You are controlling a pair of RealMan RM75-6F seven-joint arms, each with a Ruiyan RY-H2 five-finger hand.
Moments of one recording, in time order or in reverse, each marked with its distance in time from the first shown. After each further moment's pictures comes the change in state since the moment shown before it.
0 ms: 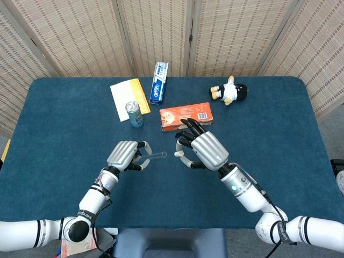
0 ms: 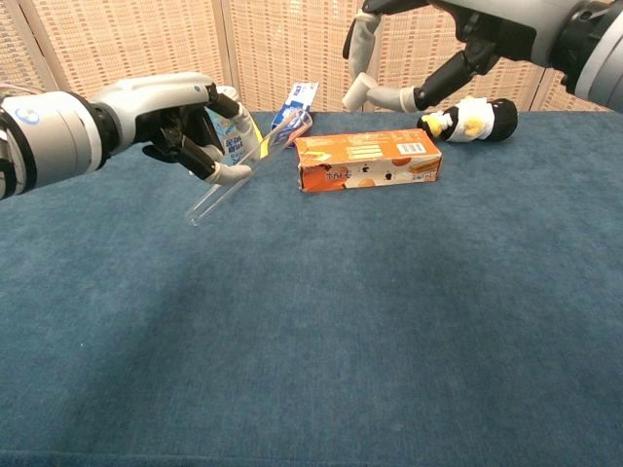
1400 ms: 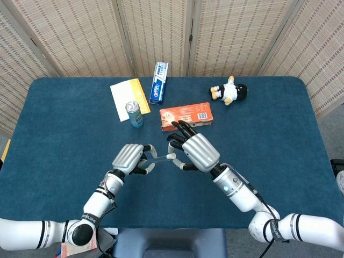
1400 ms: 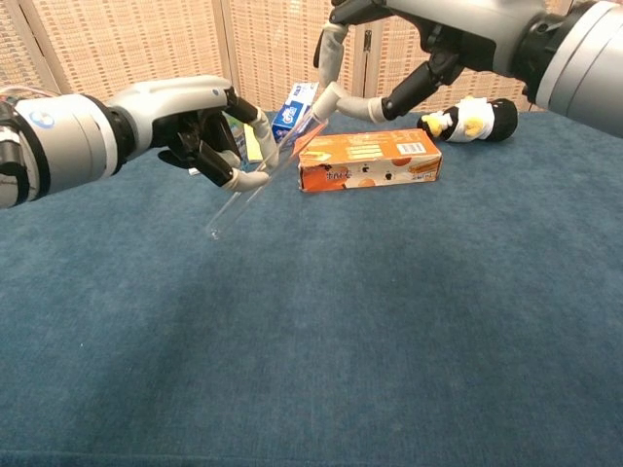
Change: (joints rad) left arm -0.039 -0.017 0.019 -0.042 -0.036 0.039 0.023; right arm 0.044 -0.045 -0.004 0.015 0.014 -0.015 -0.020
